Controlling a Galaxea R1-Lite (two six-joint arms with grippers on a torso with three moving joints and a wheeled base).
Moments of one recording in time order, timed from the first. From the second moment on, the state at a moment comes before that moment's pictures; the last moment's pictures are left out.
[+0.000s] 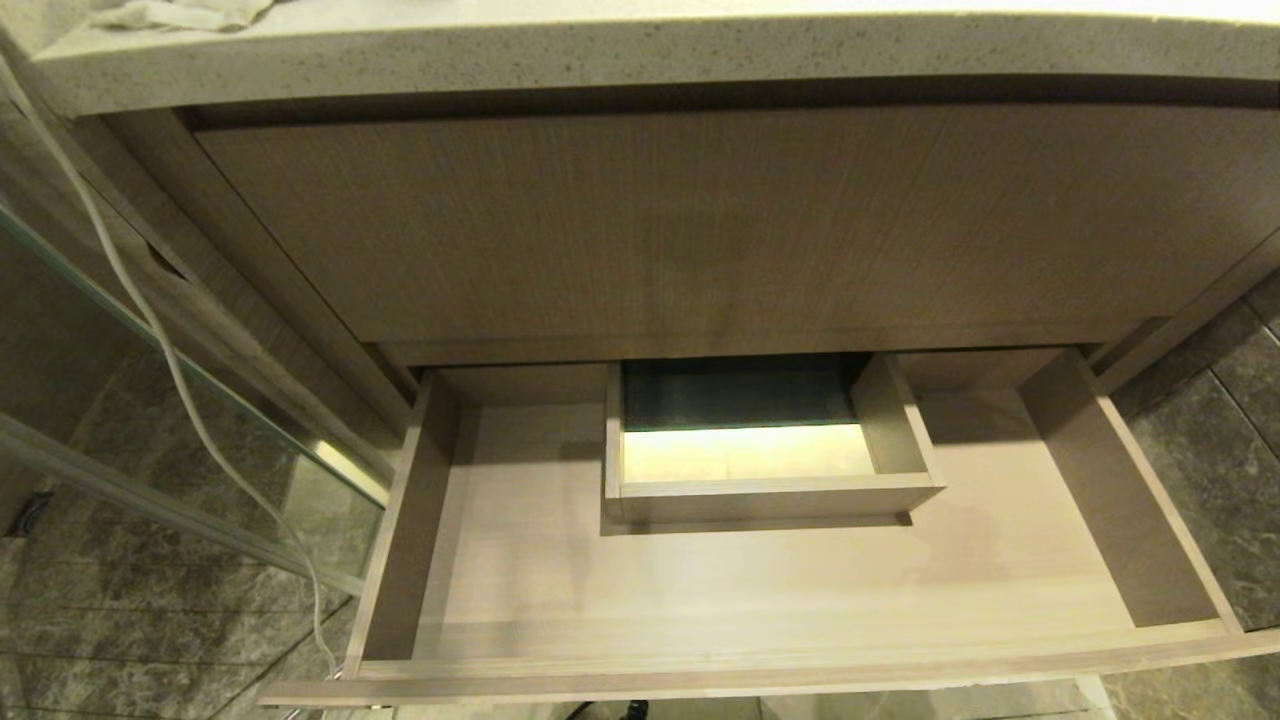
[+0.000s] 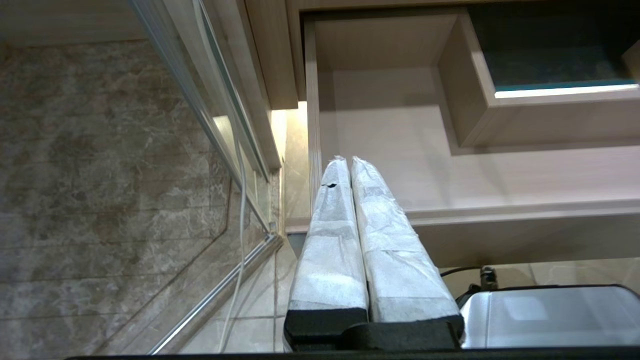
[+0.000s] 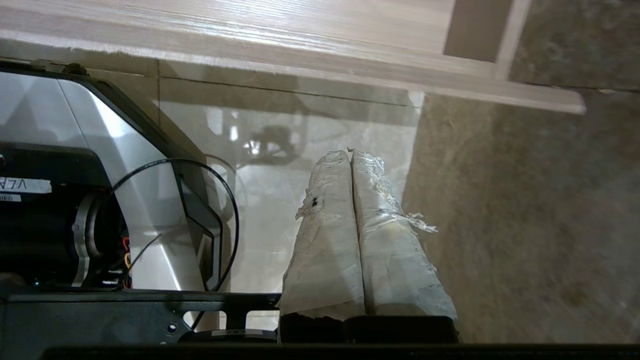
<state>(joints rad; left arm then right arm) 0.00 0.00 0.00 0.00 0.00 0.00 -0.33 0.83 -0.39 0.29 0.10 -0.45</state>
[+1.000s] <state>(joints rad) 0.00 0.00 0.00 0.00 0.00 0.00 -0.38 1.28 -0.69 0.36 0.07 -0.47</state>
